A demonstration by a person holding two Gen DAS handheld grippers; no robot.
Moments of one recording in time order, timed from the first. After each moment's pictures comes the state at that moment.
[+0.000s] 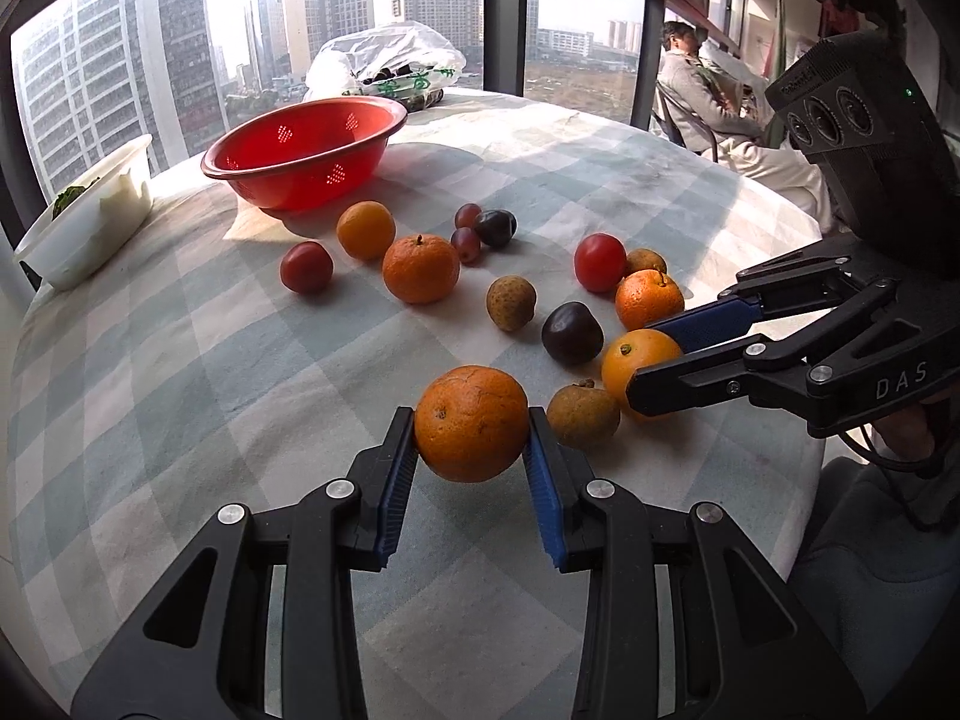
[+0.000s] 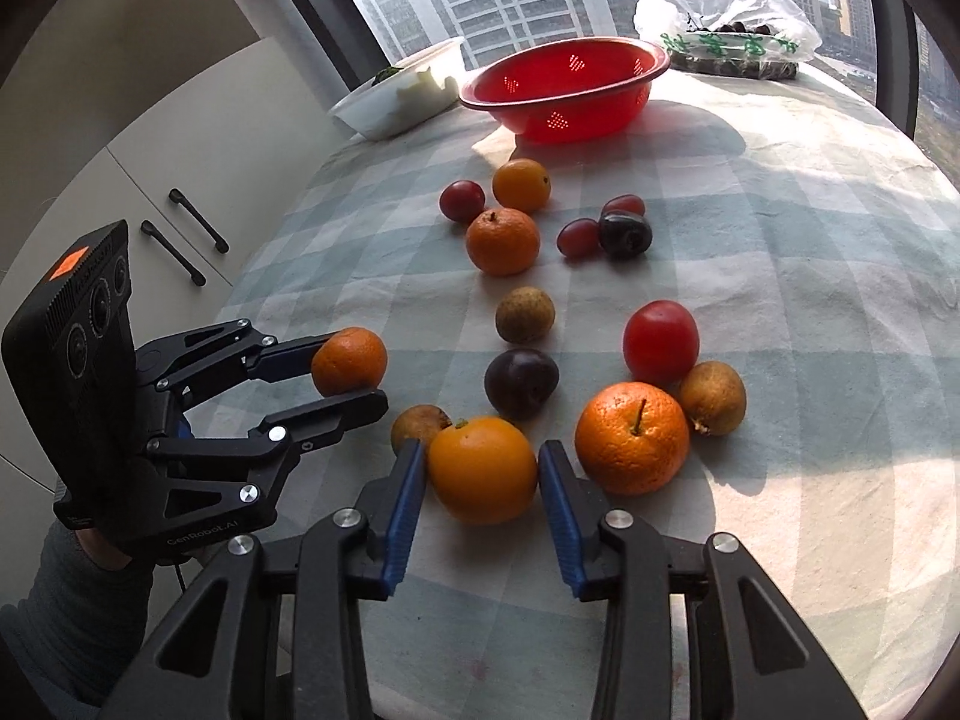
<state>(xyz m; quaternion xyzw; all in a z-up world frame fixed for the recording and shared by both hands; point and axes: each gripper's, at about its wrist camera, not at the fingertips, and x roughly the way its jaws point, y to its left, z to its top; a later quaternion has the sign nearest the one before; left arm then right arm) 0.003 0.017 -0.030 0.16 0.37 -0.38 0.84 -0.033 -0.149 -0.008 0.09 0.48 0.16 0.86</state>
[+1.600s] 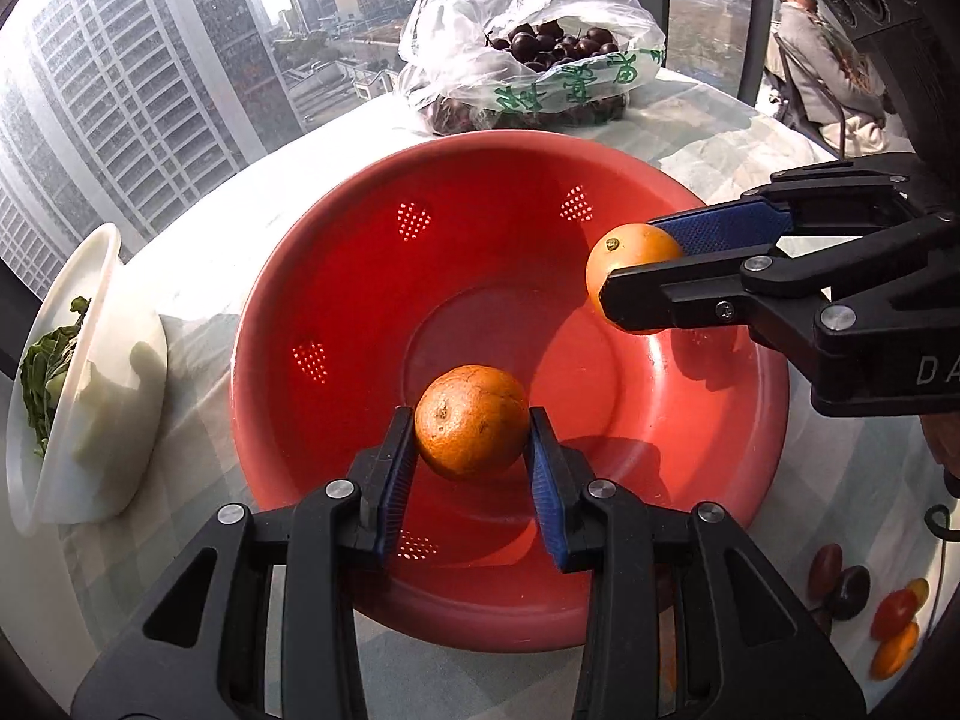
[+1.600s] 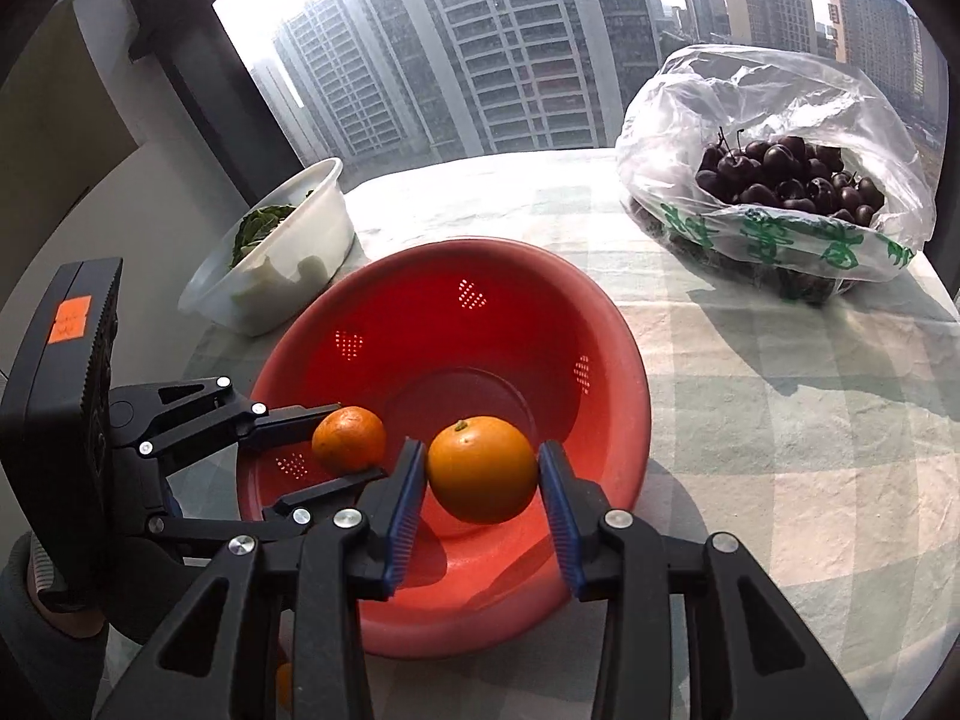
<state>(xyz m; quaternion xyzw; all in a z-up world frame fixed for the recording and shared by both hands) 0.324 -0.082 -0.011 0.23 0.43 -0.28 0.83 0.268 -0.217 0.014 0.07 0.46 0.15 0.87</state>
